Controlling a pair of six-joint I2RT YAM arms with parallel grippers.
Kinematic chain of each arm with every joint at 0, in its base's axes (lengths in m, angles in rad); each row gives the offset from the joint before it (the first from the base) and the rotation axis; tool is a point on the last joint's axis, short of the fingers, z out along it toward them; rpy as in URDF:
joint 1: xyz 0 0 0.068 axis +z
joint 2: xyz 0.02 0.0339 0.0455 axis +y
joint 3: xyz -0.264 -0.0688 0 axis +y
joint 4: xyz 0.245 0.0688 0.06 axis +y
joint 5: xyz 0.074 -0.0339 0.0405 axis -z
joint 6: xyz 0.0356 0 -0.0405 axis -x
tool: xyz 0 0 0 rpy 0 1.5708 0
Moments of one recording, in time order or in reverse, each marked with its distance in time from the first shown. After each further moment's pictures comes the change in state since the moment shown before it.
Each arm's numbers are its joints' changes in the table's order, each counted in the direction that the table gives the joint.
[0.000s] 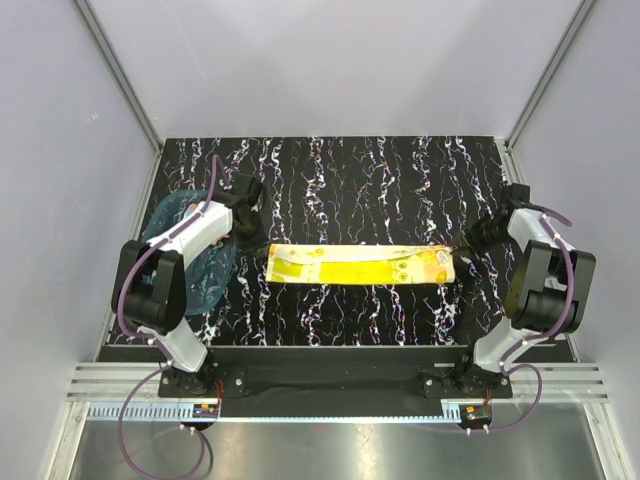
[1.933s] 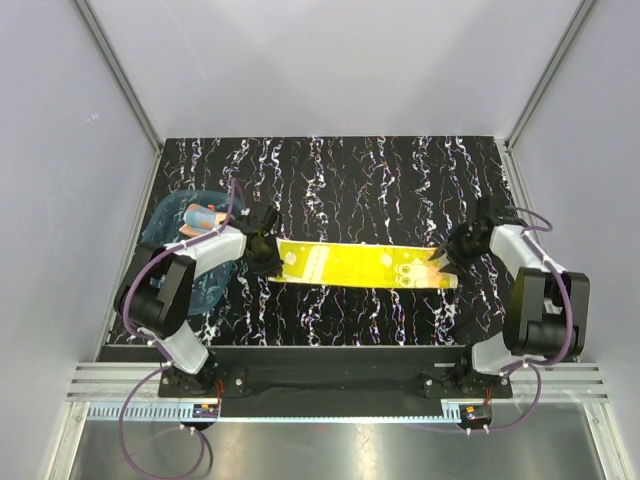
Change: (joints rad) left arm -0.120 0.005 0.235 -0.266 0.043 0.081; right arm 0.109 -0.118 0.160 -0.021 0.085 0.081
